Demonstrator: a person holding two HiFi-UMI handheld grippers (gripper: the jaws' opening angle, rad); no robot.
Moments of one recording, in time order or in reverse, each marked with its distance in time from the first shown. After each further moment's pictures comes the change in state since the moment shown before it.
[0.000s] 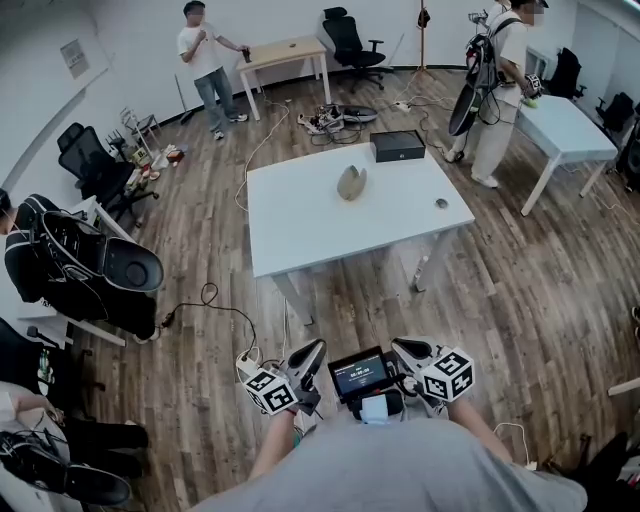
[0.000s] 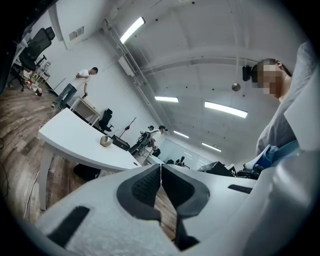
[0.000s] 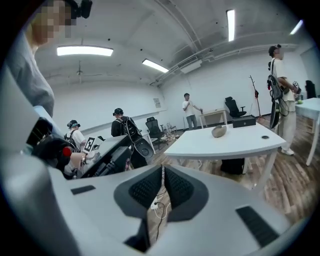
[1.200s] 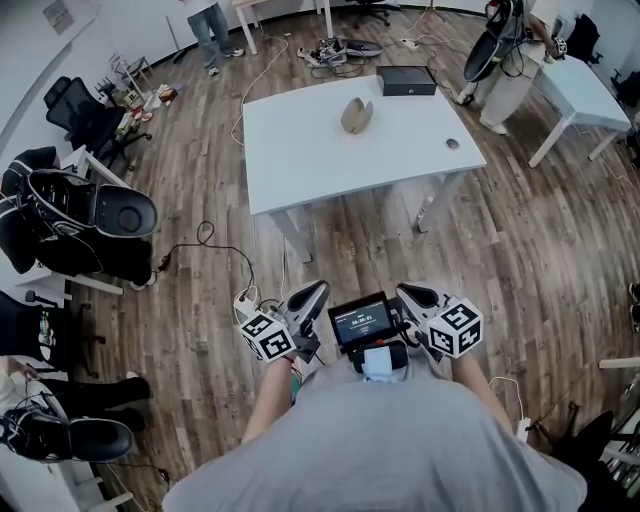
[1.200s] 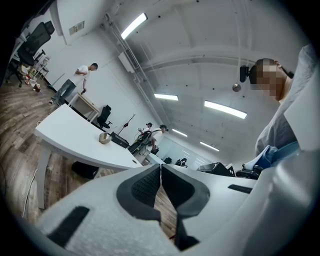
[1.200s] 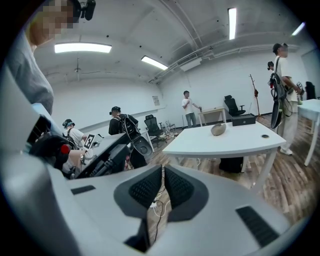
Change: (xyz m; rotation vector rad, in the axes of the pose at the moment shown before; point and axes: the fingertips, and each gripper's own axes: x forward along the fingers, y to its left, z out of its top) left arm 0.004 0.005 0.002 -0.024 0.029 -0.024; right arm 0.010 -0.001 -0.002 -0.001 0.028 -0.014
